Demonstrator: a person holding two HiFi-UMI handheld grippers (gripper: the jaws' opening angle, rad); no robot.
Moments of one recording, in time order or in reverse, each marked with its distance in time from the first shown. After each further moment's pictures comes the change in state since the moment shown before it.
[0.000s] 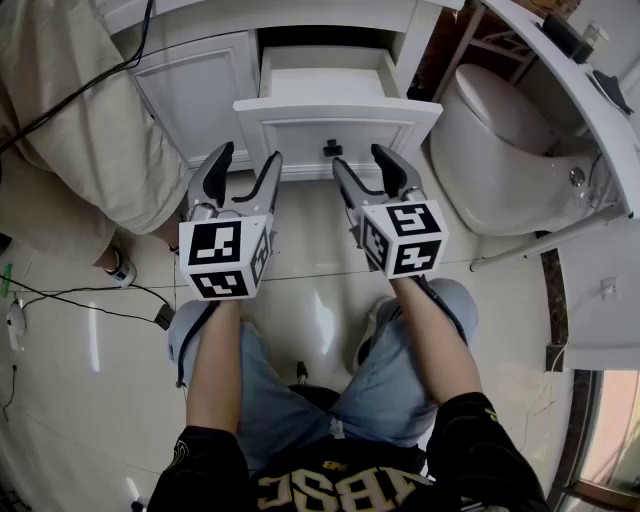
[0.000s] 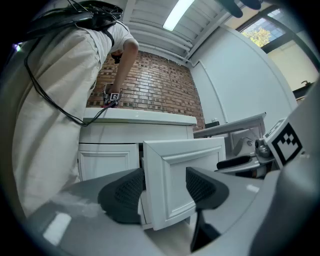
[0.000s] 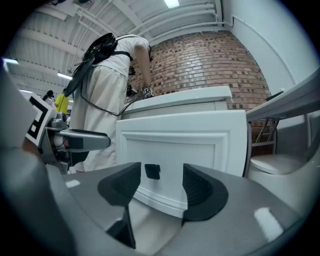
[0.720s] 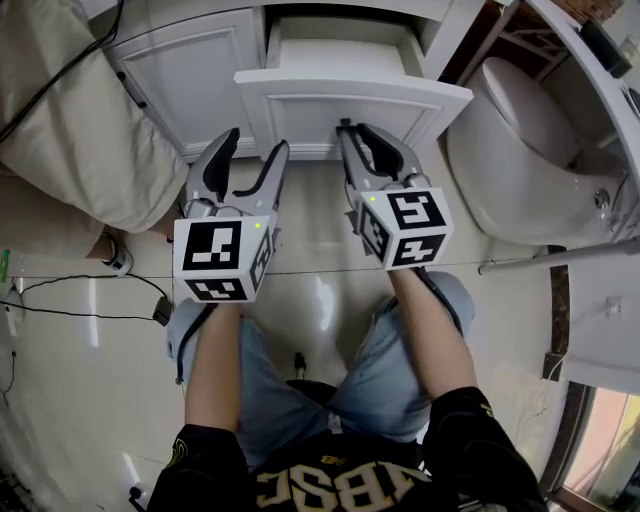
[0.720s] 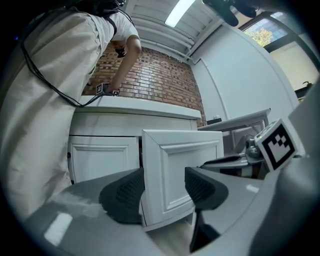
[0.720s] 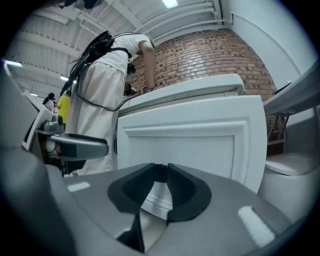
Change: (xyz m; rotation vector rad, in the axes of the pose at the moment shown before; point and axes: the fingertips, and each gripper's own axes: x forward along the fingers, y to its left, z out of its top) left arm 0.048 0.014 -0.006 0.003 0.002 -0.031; right arm 0.066 -0.012 0.013 0.003 -0.061 0.030
